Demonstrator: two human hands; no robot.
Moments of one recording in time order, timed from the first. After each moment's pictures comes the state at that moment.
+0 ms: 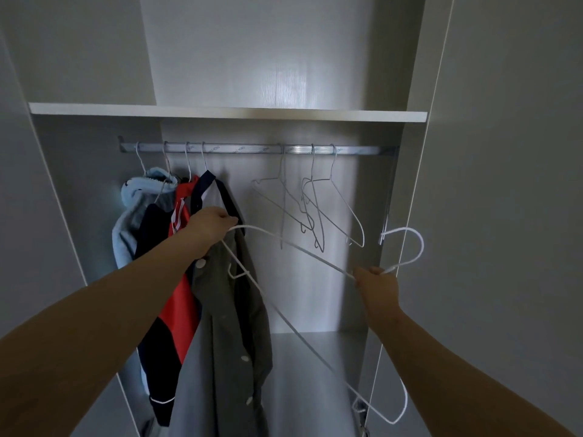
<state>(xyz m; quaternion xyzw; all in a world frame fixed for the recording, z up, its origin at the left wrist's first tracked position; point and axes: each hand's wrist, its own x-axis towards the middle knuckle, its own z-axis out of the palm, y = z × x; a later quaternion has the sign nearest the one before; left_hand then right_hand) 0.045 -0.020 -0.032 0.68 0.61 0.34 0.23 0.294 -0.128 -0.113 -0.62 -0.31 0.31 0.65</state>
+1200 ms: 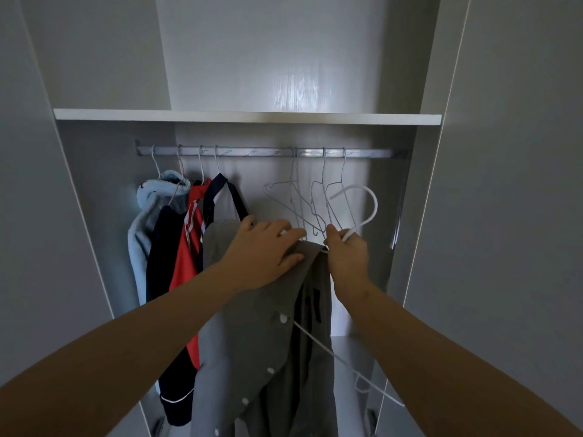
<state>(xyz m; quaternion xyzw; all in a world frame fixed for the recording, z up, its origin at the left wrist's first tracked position) 0.081 -0.078 -0.053 0.87 0.40 0.16 -0.25 0.232 -0.100 -0.070 -0.57 -0.39 0.27 0.67</state>
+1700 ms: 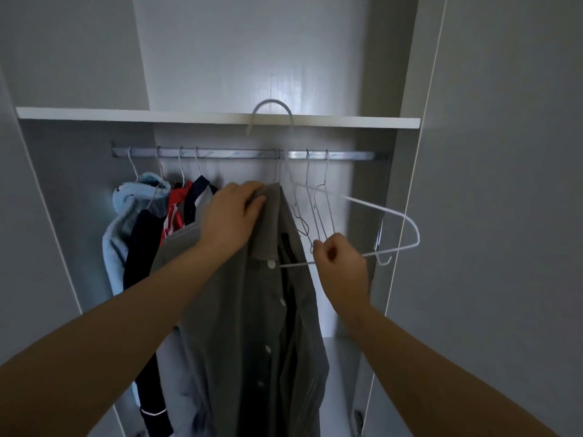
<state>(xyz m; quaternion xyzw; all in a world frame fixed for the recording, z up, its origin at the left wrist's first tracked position) 0.088 -0.063 -0.012 0.77 0.44 0.46 -0.05 0.252 -0.124 -0.080 -0.61 -0.54 0.06 0.58</state>
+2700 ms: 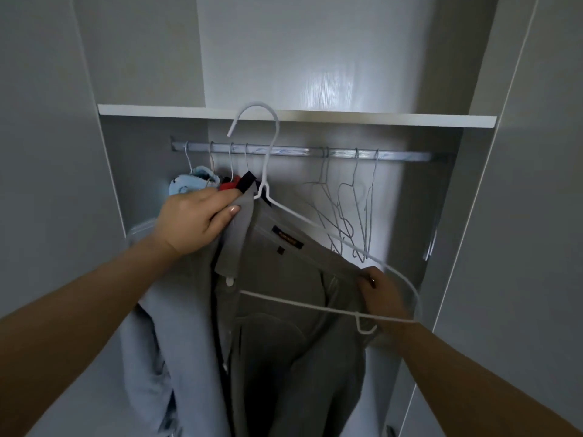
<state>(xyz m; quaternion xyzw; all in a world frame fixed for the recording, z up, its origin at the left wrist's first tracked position) -0.030 -0.065 -0.014 0.78 0.33 0.39 -0.36 0.277 -0.075 -0.133 -0.63 -0.61 0.16 0.46</state>
